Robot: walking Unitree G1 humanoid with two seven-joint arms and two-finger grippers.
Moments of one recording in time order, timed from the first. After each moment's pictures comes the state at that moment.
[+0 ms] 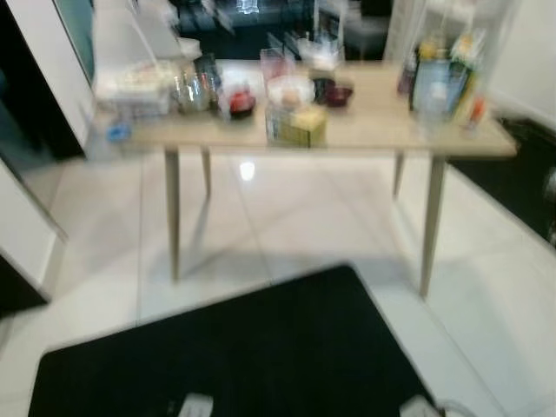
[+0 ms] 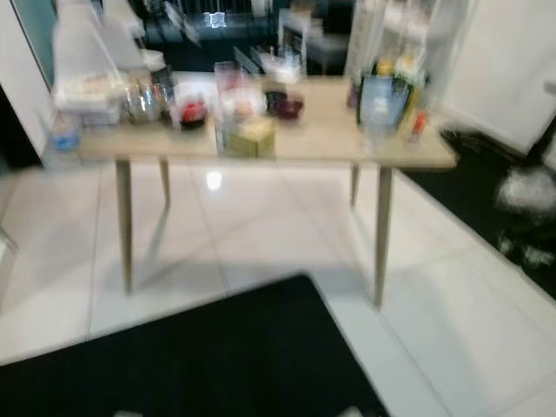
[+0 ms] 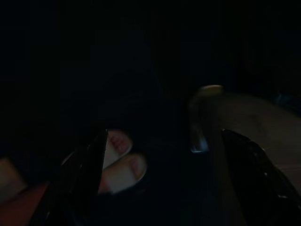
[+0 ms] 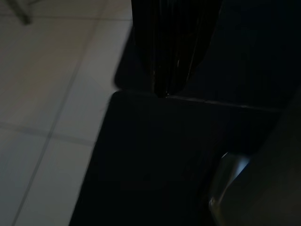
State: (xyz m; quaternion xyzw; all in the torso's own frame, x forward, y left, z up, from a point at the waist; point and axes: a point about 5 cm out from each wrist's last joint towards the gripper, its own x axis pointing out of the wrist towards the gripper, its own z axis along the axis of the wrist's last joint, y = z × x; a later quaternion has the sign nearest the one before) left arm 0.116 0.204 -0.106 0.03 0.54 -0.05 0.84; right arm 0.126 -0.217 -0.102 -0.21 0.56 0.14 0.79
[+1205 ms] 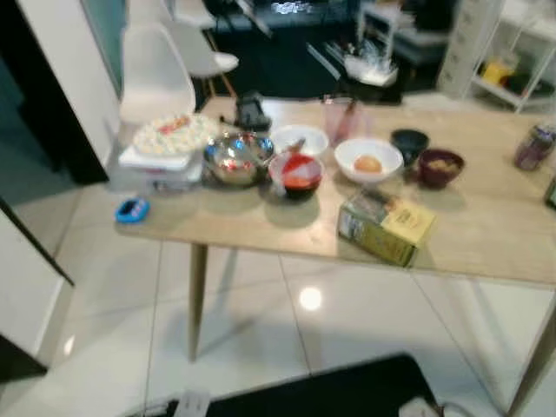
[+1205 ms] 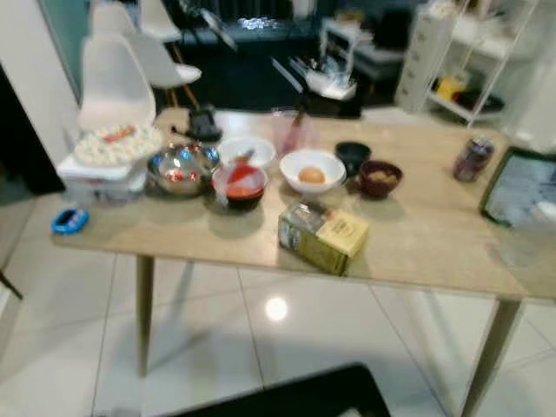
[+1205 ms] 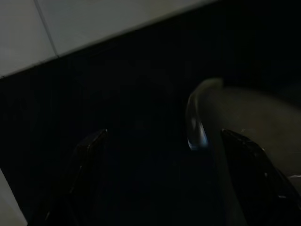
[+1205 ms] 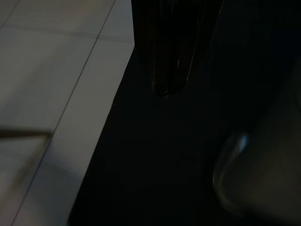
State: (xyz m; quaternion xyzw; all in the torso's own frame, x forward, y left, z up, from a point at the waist) left arm 0.117 0.209 -0.105 0.03 0.54 -0.04 0.84; right arm 0.128 -0.214 -0.102 -0.21 0.56 0.14 0.79
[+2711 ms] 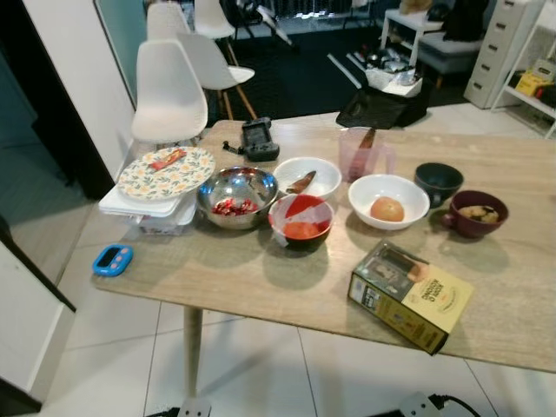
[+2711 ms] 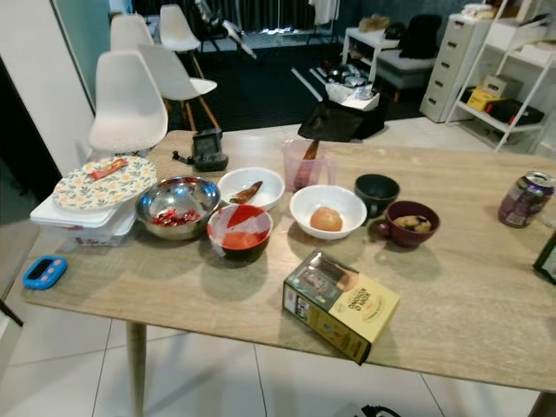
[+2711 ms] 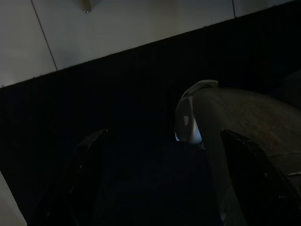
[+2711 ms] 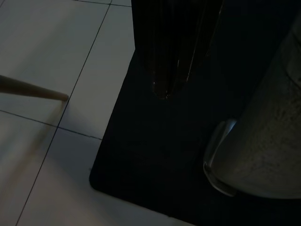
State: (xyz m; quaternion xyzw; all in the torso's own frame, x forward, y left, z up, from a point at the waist) left arm 0.106 0.204 -0.109 0.01 0.56 -0.04 0.83; right arm 0.131 -0.212 -0.102 -0.21 0.56 0.14 0.79
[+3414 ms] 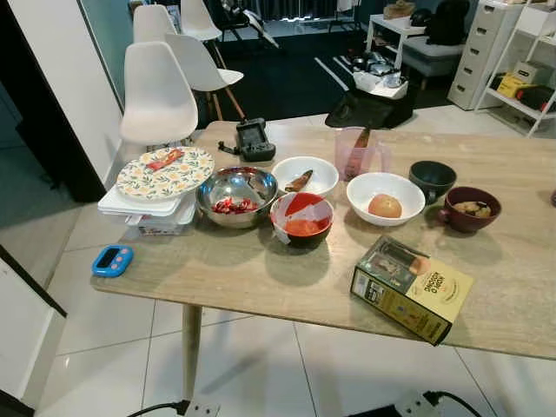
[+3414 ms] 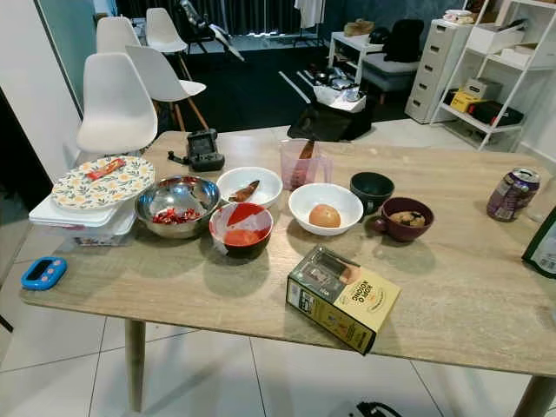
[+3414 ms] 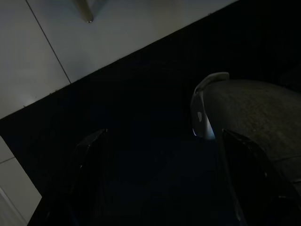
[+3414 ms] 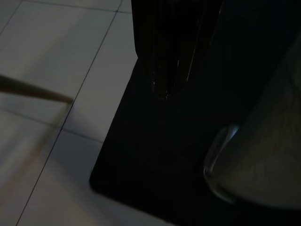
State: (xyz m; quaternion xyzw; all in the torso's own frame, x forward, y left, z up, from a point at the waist) left arm 0.116 0.200 -0.108 0.08 0.56 -0.08 0.82; right arm 0.150 -0.208 -0.096 -0.24 0.55 0.16 0.79
